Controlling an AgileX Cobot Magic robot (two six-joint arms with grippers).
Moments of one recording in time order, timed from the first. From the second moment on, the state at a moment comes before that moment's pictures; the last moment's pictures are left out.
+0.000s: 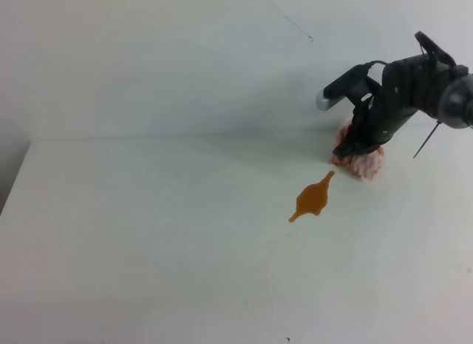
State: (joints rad) left arm -0.07 0.00 0.00 -0.15 0.33 -0.04; right arm 0.27 2.35 -1.93 -0.06 0.67 -0.40
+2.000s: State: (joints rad) left arm -0.07 0.00 0.00 -0.15 0.33 -0.04; right arm 0.24 2.18 -1.55 -0.07 0.79 -0.17
